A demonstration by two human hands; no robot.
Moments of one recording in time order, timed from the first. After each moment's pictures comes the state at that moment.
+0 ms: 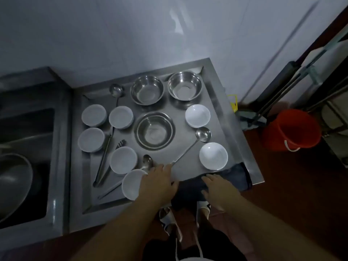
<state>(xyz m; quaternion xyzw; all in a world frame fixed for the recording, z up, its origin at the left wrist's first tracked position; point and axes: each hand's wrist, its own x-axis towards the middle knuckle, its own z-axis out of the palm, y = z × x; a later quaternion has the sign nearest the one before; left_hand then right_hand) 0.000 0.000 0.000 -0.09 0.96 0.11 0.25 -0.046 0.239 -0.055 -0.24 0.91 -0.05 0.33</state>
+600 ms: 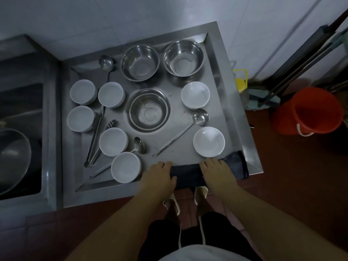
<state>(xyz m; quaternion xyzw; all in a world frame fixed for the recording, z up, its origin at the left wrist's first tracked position) 0.004 0.050 -0.039 -0.13 0.92 0.11 0.35 -0.068 0.269 -0.100 -0.34 0.90 0.05 0.26</state>
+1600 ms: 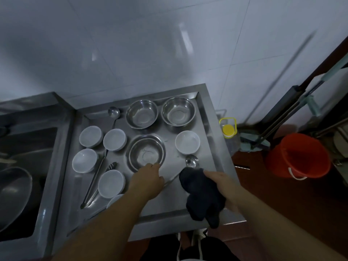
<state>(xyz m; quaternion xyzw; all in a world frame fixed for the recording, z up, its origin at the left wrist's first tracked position) -0.118 0.019 0.033 -0.17 0.94 0.12 0.27 -0.179 0.286 0.022 0.18 0.62 -0.63 0.44</state>
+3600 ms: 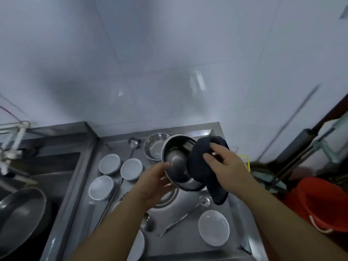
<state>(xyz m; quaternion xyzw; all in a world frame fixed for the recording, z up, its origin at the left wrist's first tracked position) -0.163 -0.010 0.141 -0.34 0.48 0.81 0.07 -0.257 0.206 0.174 -0.14 0.79 -0.57 0.15</state>
